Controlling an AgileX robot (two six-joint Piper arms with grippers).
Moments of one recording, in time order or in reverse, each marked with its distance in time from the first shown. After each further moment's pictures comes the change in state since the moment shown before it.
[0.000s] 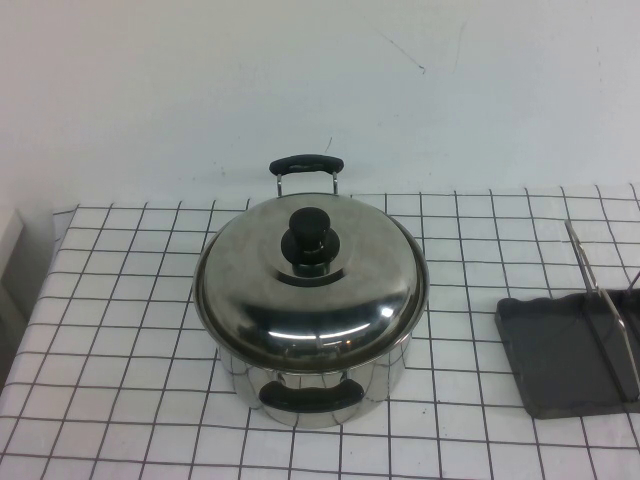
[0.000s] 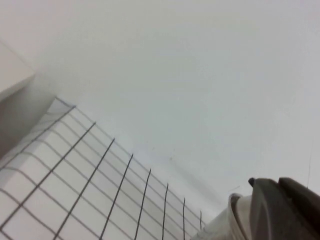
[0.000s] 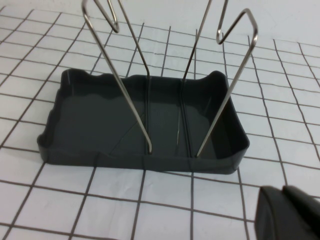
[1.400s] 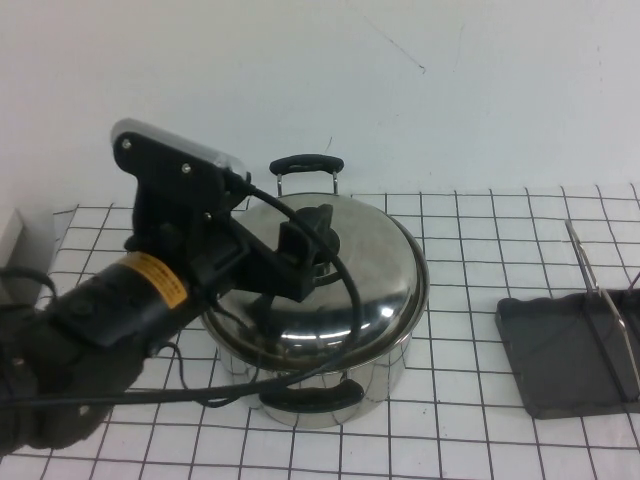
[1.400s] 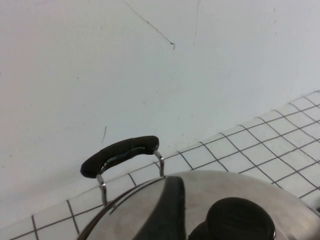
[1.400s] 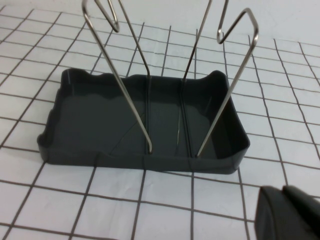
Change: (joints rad) right arm 0.000 0.000 0.000 0.000 0.000 0.000; left arm -0.574 1.346 -0.754 0.545 -0.405 0.233
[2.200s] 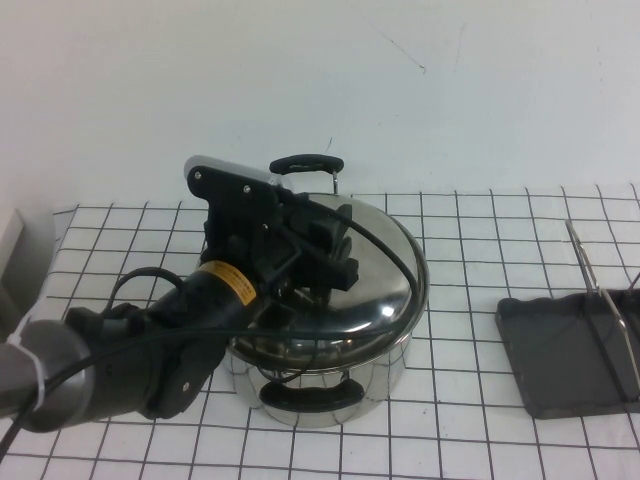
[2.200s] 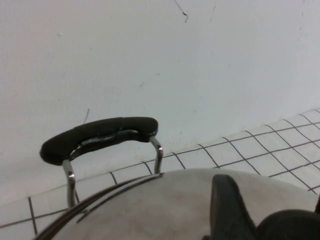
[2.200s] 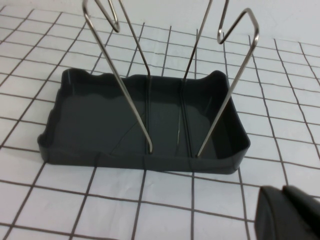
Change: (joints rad) right arm 0.000 0.000 0.000 0.002 0.000 0.000; left arm 0.000 0.374 -0.083 -0.042 -0.336 -0.092
